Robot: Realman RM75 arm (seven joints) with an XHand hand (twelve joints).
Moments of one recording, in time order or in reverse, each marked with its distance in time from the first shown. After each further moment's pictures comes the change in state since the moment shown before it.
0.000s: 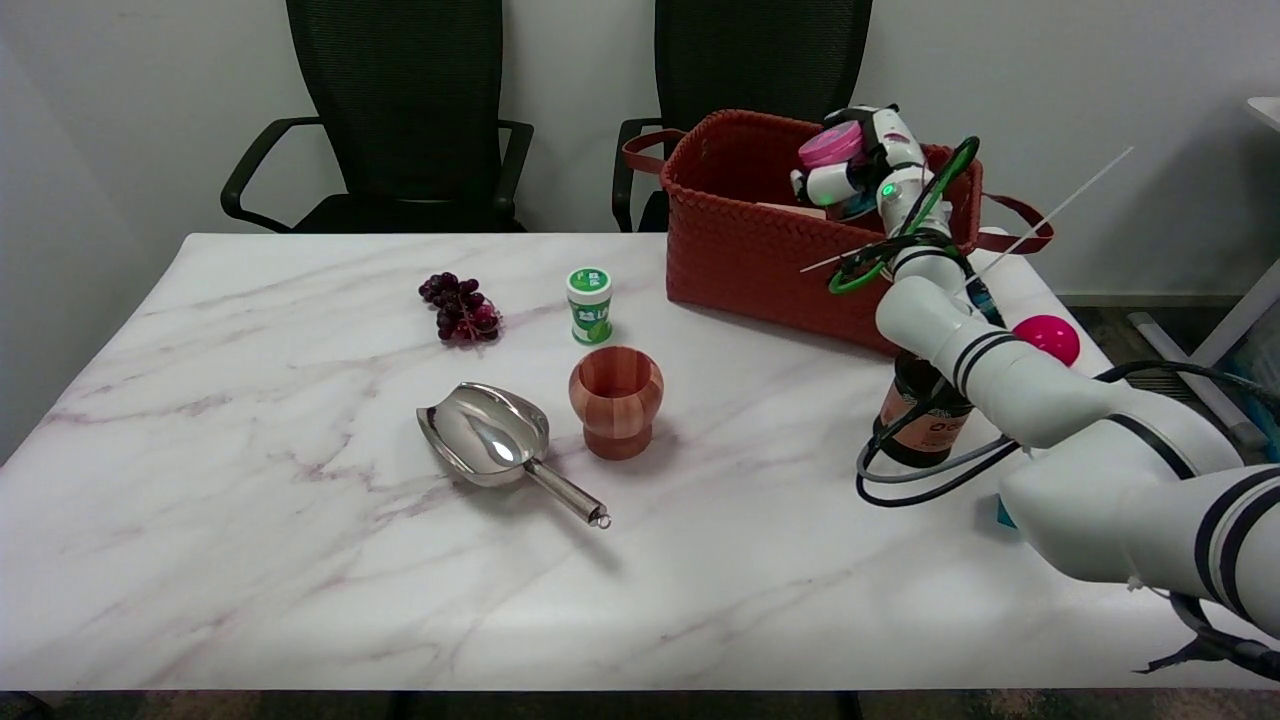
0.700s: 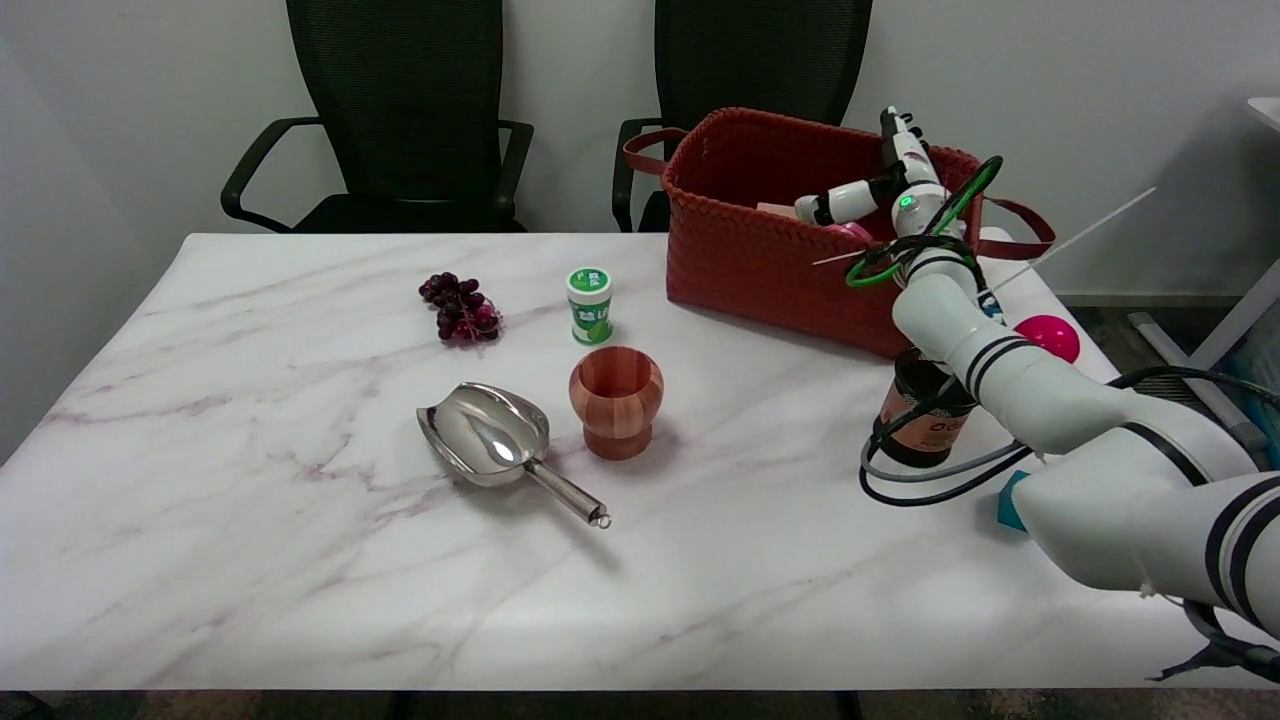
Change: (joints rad) arm -0.024 0.026 0.010 0.028 0.208 -0.057 -0.081
